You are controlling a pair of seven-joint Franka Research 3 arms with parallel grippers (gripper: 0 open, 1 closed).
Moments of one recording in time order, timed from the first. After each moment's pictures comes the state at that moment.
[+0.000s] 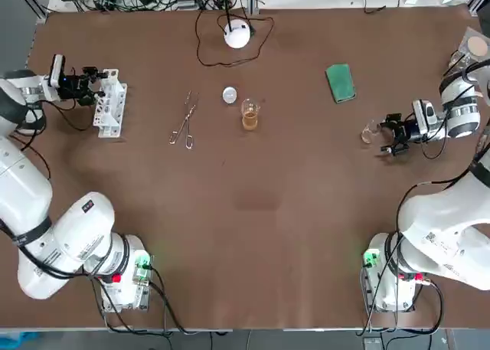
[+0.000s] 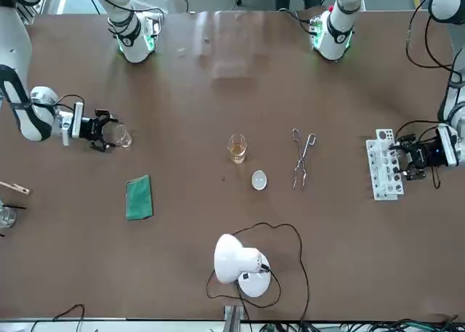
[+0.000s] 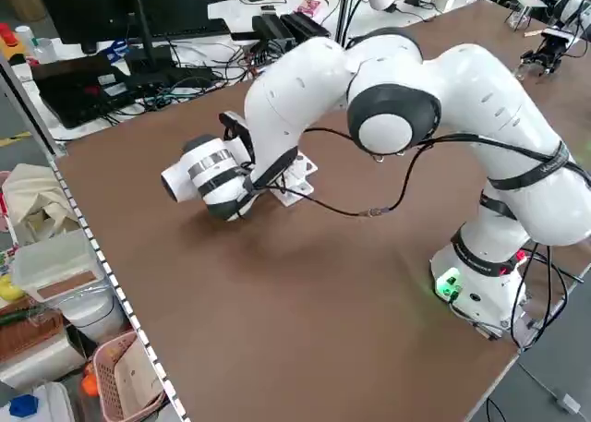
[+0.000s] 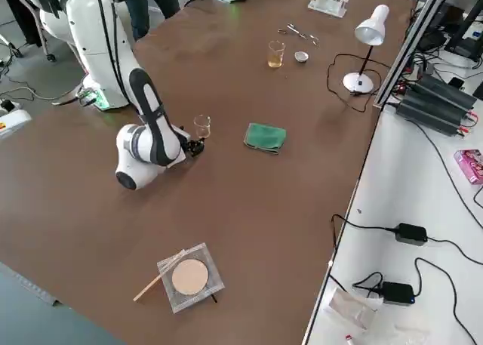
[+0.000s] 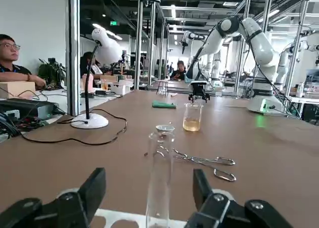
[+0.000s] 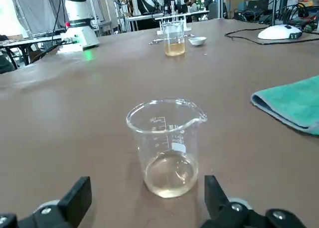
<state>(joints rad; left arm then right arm) 0.78 0.90 -0.12 -1.54 -0.99 1.30 2.45 -0.57 0.64 -0.05 -2.18 0.91 1.70 -2.80</state>
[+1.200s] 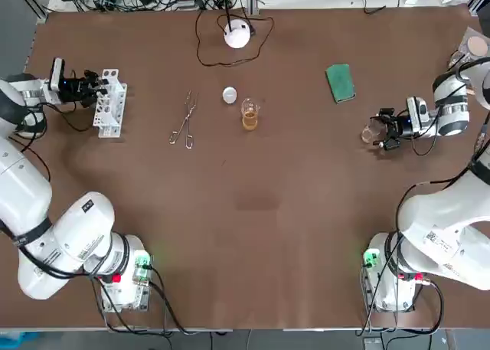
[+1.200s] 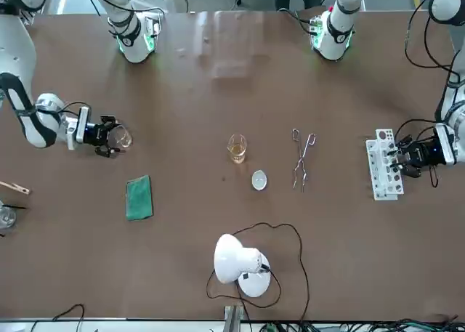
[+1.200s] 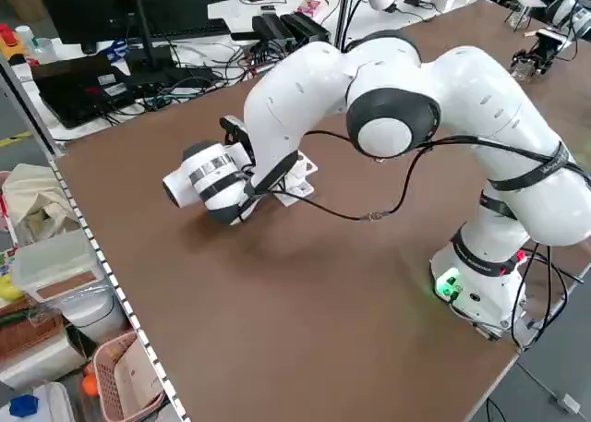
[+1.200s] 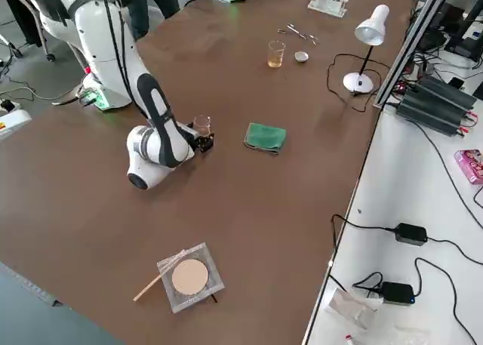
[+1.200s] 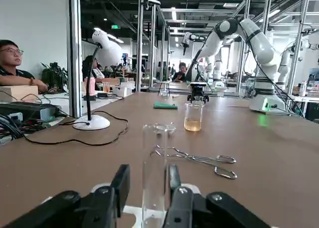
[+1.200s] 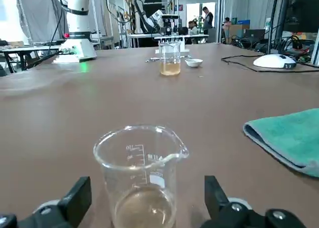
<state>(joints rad) 0.79 0.91 -0.12 -1.55 -0.99 1.30 2.48 -0.57 0.69 0.00 -2.15 0.98 1.68 -2.86</state>
